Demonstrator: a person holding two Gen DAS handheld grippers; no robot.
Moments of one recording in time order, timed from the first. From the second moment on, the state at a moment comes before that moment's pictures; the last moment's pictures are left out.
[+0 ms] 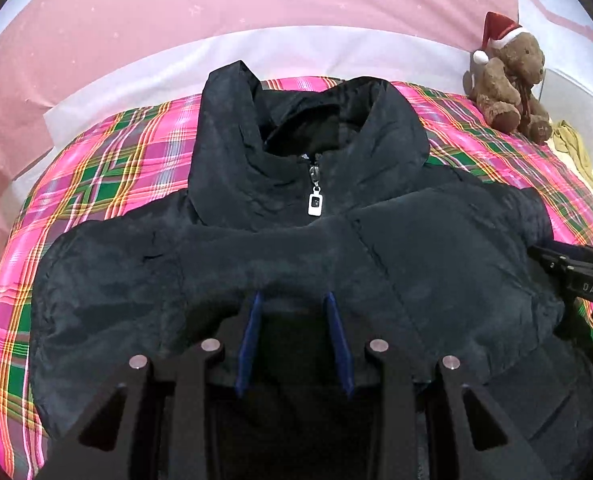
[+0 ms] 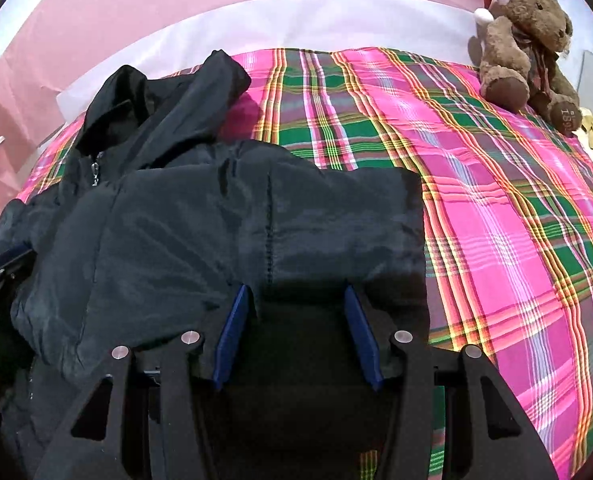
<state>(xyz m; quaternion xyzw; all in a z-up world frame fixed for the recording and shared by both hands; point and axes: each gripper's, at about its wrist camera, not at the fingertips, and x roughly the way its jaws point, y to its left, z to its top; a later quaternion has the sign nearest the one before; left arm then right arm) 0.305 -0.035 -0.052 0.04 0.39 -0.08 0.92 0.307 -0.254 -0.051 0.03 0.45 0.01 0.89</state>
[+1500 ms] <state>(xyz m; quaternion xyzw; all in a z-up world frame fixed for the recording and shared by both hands) 0.333 0.028 0.047 0.02 0.35 -0.06 0.93 0.340 -0.161 0.060 0.00 0.40 0.09 0.91</state>
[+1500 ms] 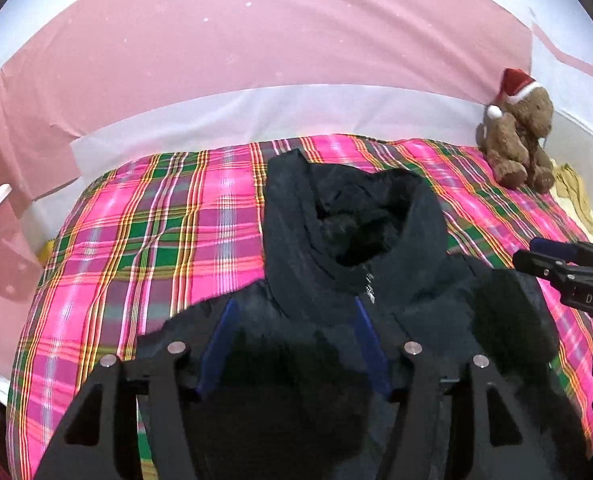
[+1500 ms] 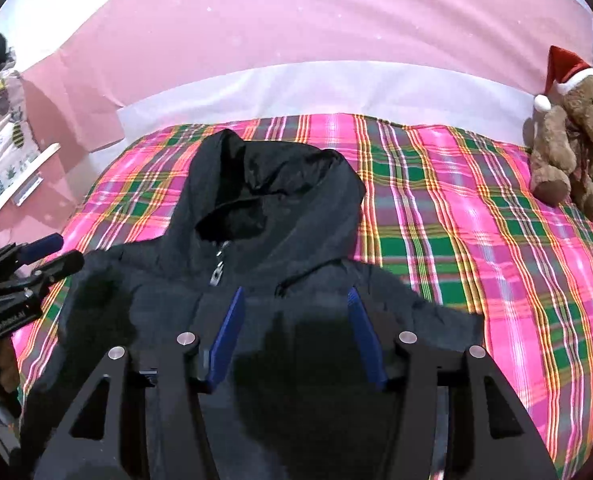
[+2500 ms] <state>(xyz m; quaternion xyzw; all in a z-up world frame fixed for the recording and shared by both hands) 0.516 0.024 -0.004 -0.02 0.37 -0.03 0.93 0.533 -0.163 0.025 0.01 0.42 0.08 0.90</state>
